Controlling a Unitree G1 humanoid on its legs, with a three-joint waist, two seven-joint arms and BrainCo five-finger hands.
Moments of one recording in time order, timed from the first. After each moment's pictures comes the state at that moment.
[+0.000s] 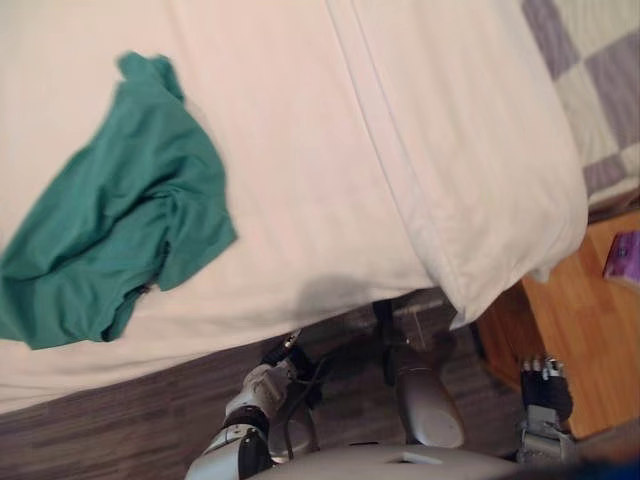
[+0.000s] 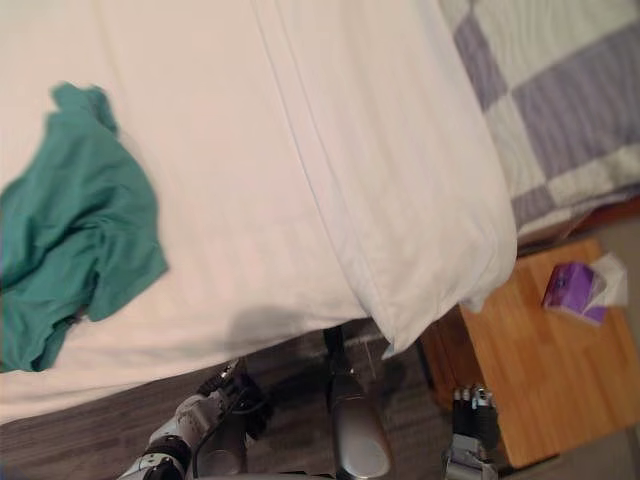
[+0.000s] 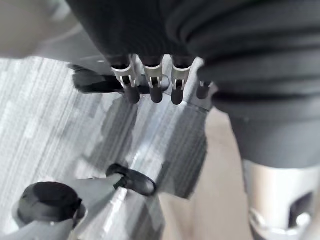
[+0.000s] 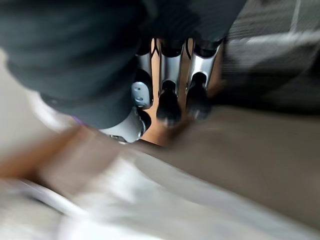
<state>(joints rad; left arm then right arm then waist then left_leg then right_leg) -0.13 -0.04 0.46 0.99 -0.25 0.21 -0.02 0.13 0.00 -0.63 0.84 0.68 -0.19 0.47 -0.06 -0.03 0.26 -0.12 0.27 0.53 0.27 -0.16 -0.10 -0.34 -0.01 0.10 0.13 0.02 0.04</state>
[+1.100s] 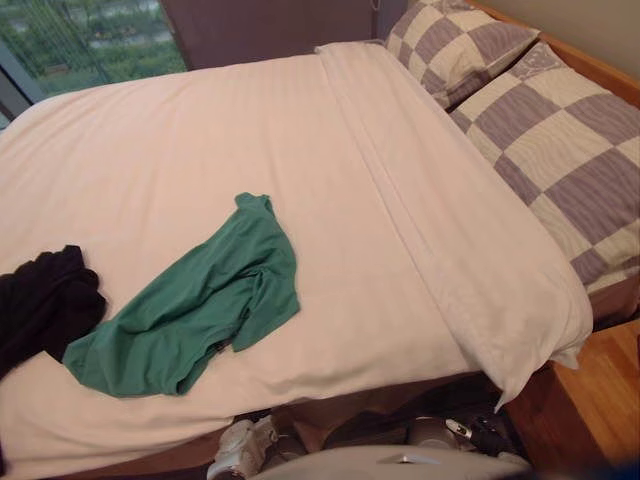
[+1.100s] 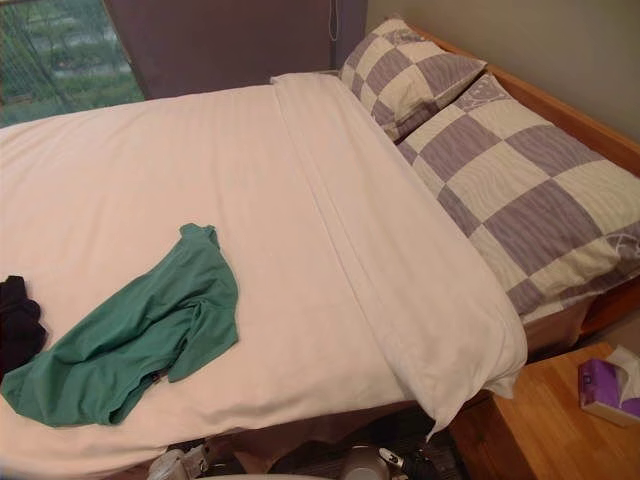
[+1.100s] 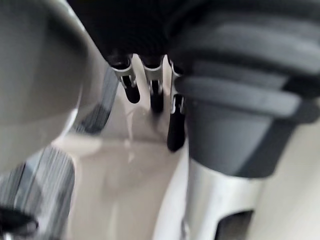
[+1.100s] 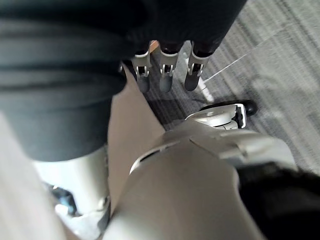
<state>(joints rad) 0.05 0.01 0.28 1.02 -0.24 -0.06 0.05 0.16 -0.06 -0.35 1.01 0.02 -0.07 0.07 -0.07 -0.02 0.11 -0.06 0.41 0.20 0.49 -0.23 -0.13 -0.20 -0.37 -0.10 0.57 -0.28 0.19</state>
